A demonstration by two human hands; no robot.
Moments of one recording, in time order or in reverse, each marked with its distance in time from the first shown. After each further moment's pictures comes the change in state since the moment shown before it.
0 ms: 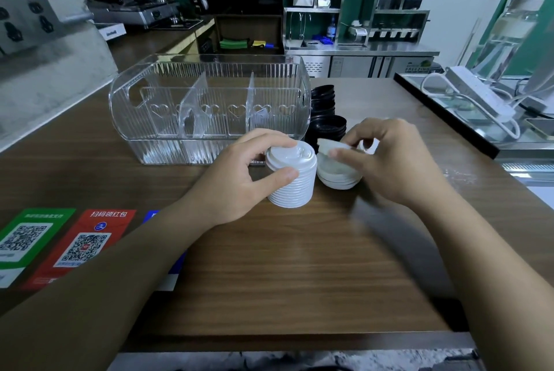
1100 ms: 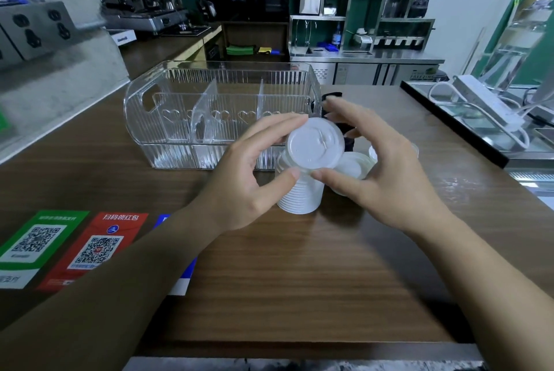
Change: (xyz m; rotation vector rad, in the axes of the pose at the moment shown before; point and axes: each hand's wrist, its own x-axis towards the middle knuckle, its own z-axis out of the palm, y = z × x) left_hand -0.004 0.018 -0.006 -0.113 0.104 0.170; right_hand -0.016 -0.027 0.013 0.141 -0.005 -0.359
